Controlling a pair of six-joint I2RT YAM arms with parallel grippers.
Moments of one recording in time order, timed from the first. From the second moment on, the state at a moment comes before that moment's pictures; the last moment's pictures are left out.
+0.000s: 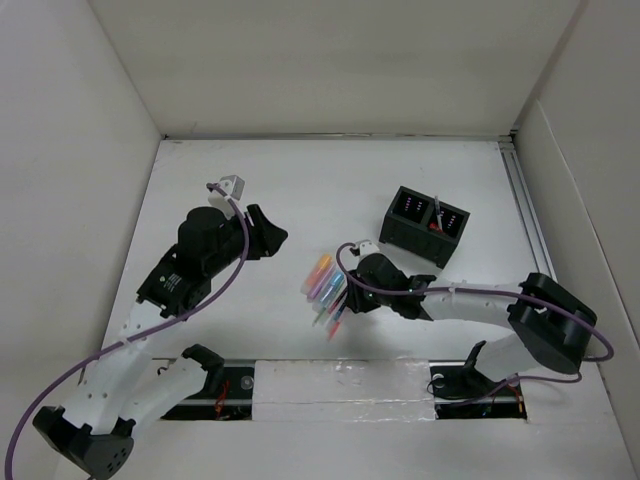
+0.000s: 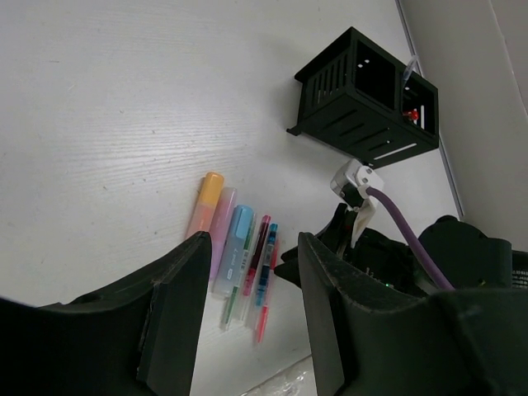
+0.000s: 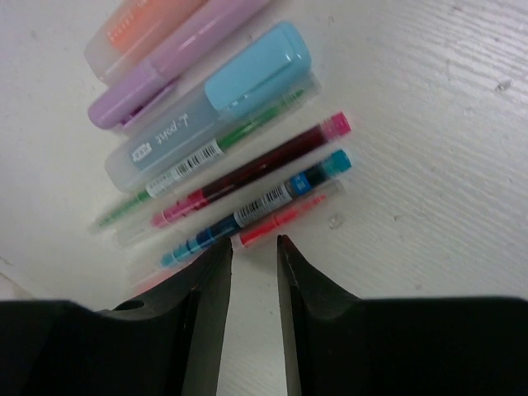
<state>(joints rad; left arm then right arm) -0.51 0.81 0.93 -0.51 0.07 -0.57 0.94 1.41 0.62 -0.03 0.10 0.56</state>
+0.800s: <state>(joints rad) -0.51 0.79 0.91 -0.53 0.07 -0.57 0.99 1.47 0.71 -0.17 0.22 0.63</state>
